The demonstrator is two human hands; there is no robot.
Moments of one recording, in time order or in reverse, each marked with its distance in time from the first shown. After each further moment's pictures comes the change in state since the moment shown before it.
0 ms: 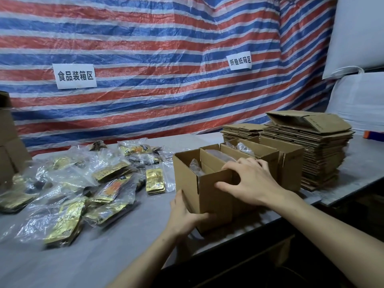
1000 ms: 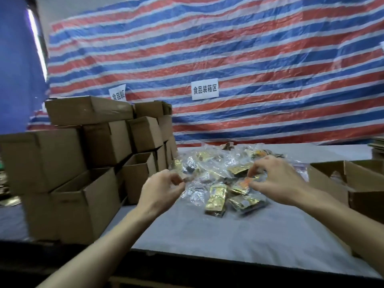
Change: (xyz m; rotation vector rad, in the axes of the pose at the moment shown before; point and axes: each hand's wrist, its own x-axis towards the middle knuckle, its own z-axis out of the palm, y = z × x) left_hand -0.196 0.033 -0.318 0.869 0.697 0.011; right_hand 0.017 -0.259 0.014 0.345 -0.042 -0.406
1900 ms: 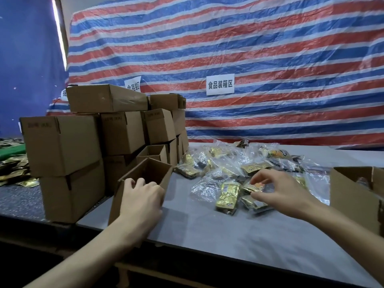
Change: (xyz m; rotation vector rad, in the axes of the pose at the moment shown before) left_hand -0.044 -0.042 -0.031 0.681 -0.140 -0.060; right_hand 0.004 0.002 0.041 0.250 -0.130 -0.057
